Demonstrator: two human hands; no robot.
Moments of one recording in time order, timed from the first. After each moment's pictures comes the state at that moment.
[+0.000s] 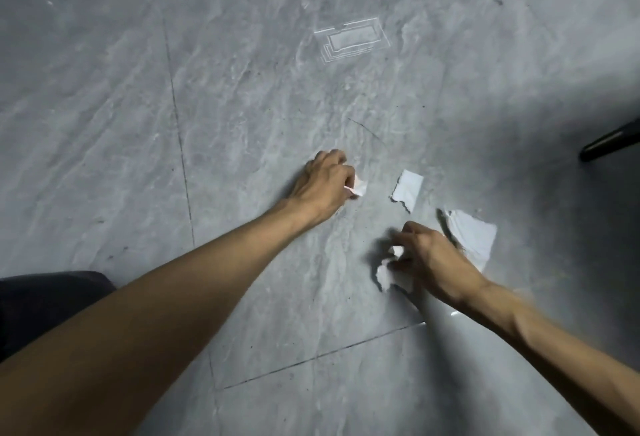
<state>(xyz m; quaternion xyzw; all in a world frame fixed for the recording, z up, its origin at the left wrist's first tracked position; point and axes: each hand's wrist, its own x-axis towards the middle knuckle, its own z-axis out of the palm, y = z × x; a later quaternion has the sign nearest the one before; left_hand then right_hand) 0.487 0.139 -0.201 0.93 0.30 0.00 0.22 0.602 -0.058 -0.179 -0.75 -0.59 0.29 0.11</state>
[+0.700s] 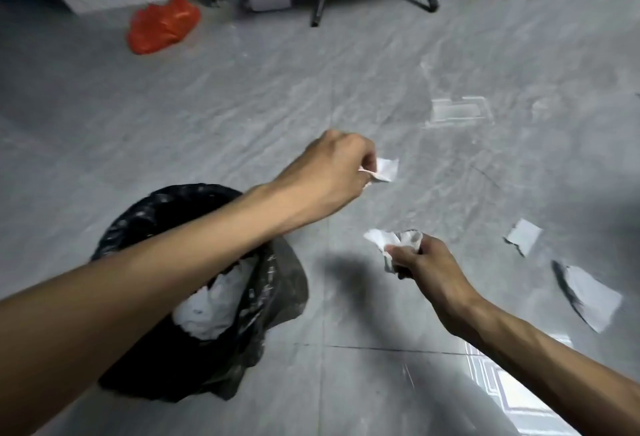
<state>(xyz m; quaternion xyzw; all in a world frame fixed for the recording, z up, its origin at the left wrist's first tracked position) 0.287 0.111 0.022 0.89 0.42 0.11 0.15 0.424 -0.010 -0.095 -0.64 -0.35 0.53 0.43</state>
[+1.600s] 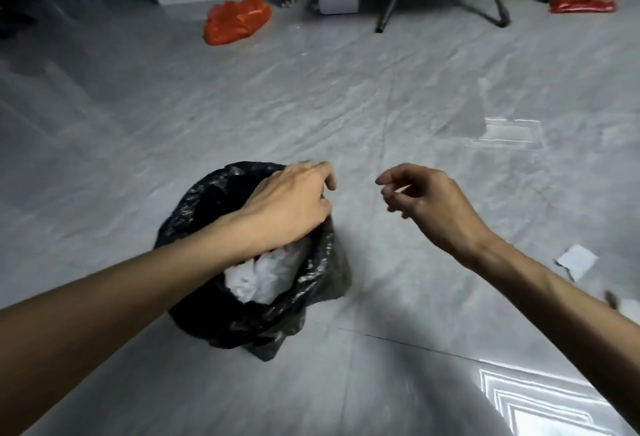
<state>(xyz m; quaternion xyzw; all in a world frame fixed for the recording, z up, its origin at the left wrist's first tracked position) 0.173 0.070 0.025 0.82 0.55 0.04 0.14 0.379 0.044 -0.020 -0.58 -0.59 0.41 0.38</state>
